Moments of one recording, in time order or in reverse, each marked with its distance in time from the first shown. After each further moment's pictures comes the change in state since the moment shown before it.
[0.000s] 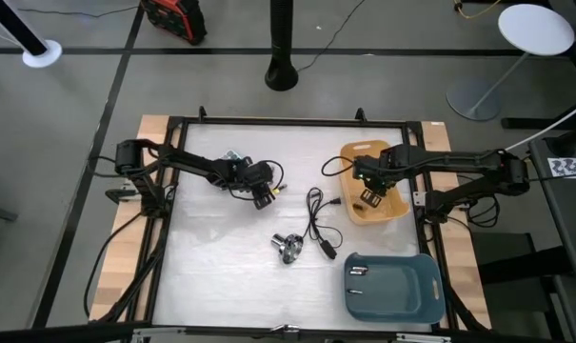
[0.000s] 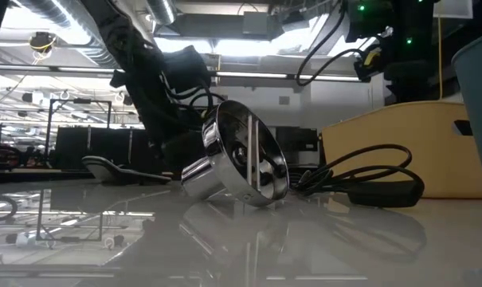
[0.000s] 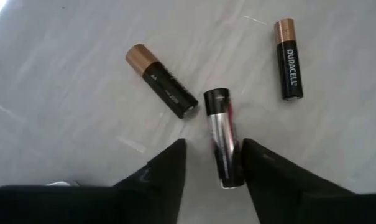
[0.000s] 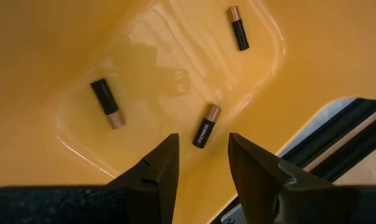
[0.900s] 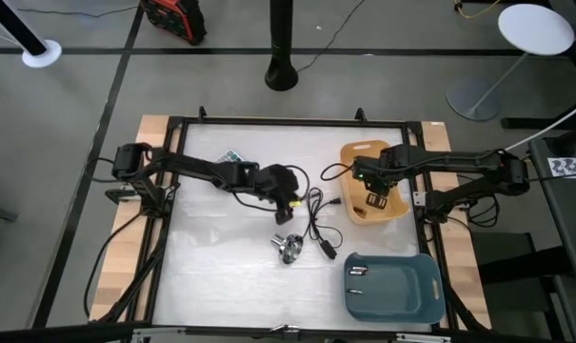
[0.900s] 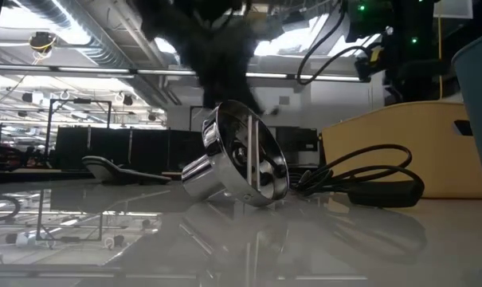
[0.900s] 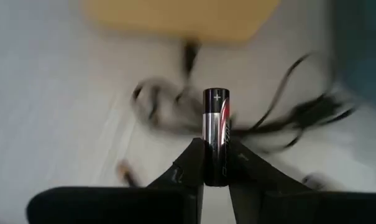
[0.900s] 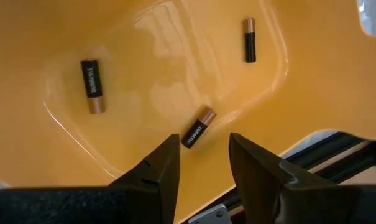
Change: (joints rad) left arm -0.165 -0.023 0.317 -0.007 0.227 -0.010; right arm 0.000 0.000 0.002 -0.003 0.001 -0.256
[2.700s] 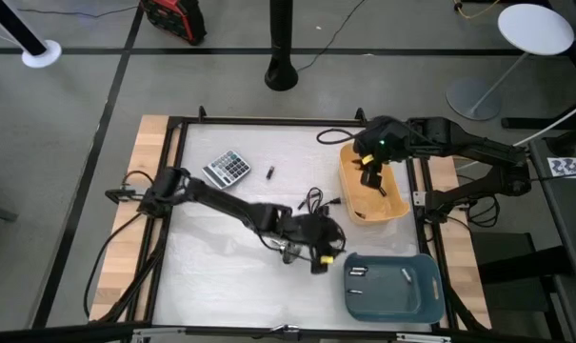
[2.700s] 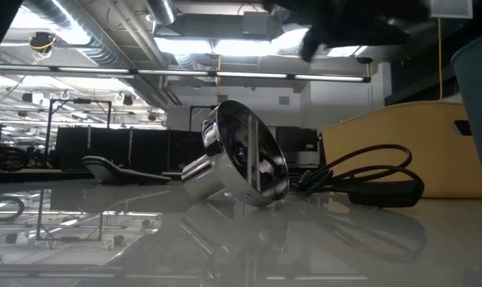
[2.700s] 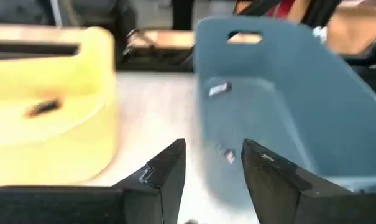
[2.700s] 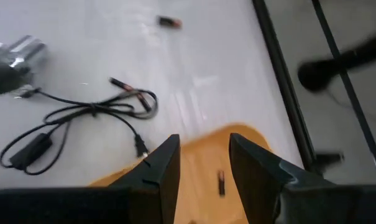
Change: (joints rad) left arm -0.283 0.365 0.462 0.214 -0.103 0.064; right arm 0.000 -0.016 0.491 0.064 -0.055 -0.238
